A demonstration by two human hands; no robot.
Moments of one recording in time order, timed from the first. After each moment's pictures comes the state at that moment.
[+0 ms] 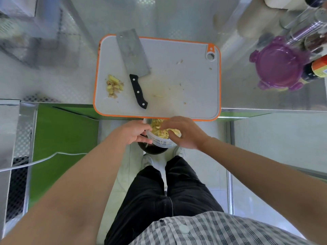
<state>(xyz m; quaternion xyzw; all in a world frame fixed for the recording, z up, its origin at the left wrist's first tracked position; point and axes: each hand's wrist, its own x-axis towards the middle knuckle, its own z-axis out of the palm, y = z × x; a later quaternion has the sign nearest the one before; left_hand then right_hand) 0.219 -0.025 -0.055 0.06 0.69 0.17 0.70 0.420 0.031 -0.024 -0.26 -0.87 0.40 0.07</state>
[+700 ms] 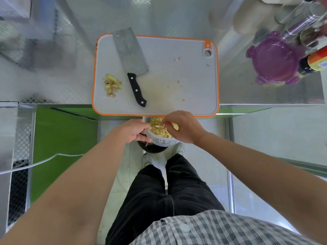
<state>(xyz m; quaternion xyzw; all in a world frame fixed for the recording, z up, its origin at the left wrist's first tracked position) 0.218 -0.026 -0.048 0.07 0.69 0.16 0.70 0.407 0.032 -0.017 -0.29 -0.89 0.34 0.10</state>
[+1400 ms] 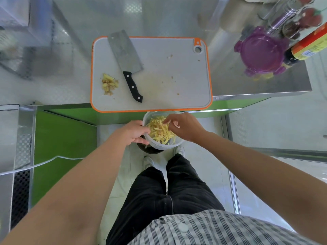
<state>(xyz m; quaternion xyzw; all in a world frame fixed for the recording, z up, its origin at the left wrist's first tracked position) 0.228 -0.050 -0.046 0.17 0.70 0.12 0.69 0.426 0.008 -0.012 -0.44 -0.81 0.39 0.00</state>
